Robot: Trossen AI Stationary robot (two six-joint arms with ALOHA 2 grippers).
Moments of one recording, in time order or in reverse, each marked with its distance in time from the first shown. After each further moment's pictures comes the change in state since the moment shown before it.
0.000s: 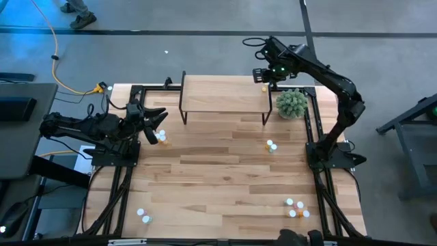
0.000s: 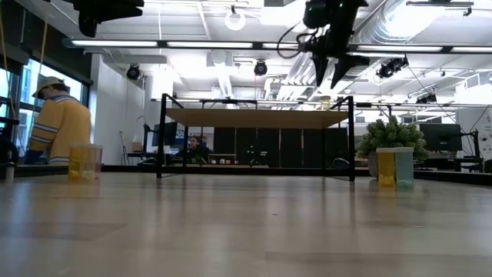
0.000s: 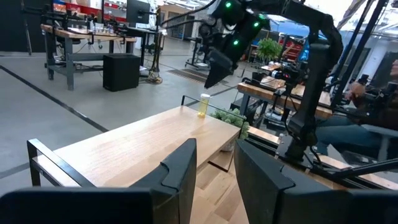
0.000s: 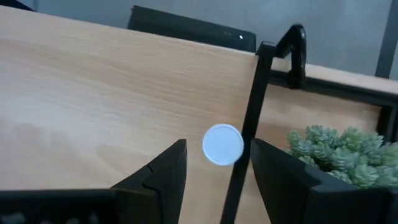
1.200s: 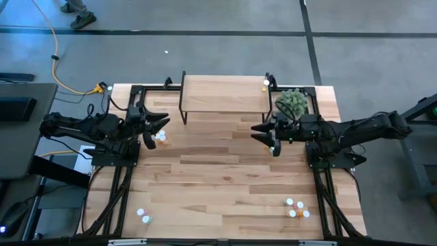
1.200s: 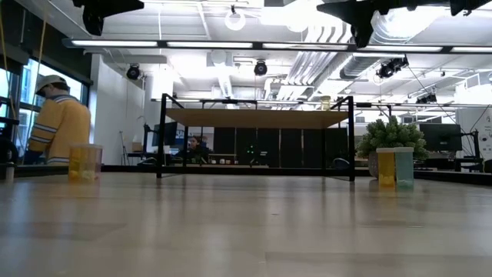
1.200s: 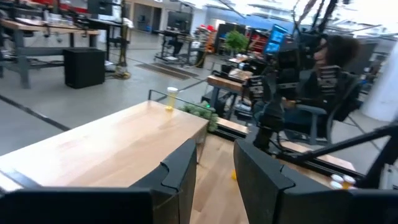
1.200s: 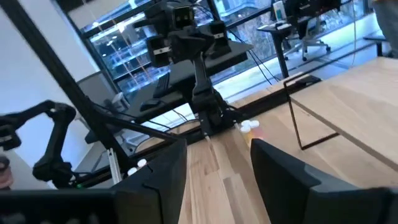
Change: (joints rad) left arm -0.001 0.000 0.000 0.001 0.153 -0.003; right arm 0.800 -0.767 -1.177 1.521 0.015 -0.169
